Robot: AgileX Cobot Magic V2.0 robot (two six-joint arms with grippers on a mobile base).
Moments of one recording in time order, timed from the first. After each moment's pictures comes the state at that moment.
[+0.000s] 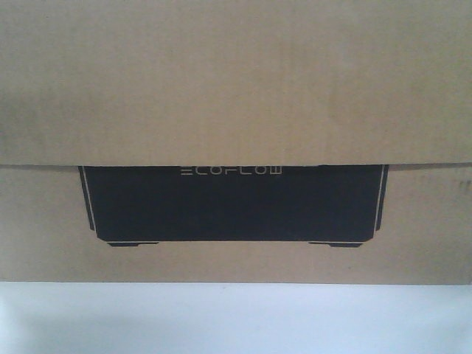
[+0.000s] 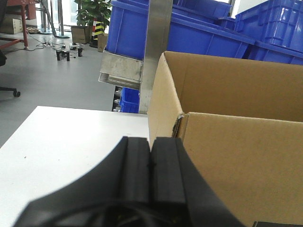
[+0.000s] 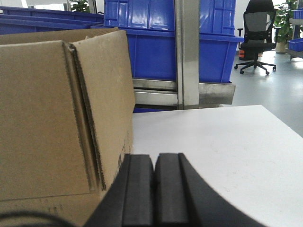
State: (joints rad) left arm -0.19 0.16 -0.36 0.10 0.28 -0.21; right arm -0.04 -0.01 0.03 -0.03 -0.01 0.15
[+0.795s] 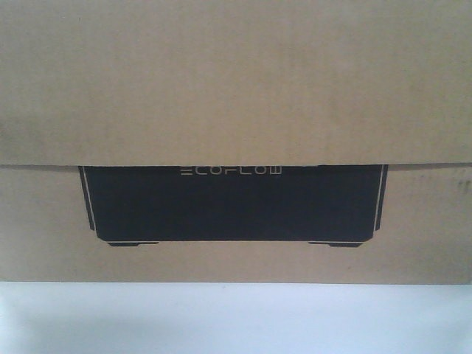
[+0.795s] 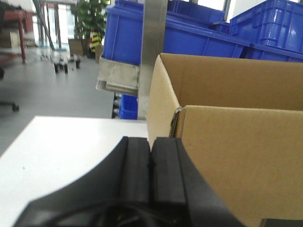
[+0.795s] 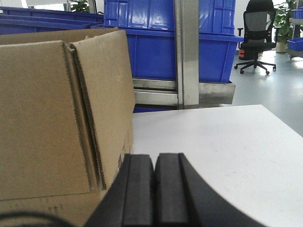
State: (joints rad) left arm -0.14 0.11 -0.25 -0.06 0.15 0.01; right arm -0.04 -0.01 0.03 -0.03 0.00 0.15
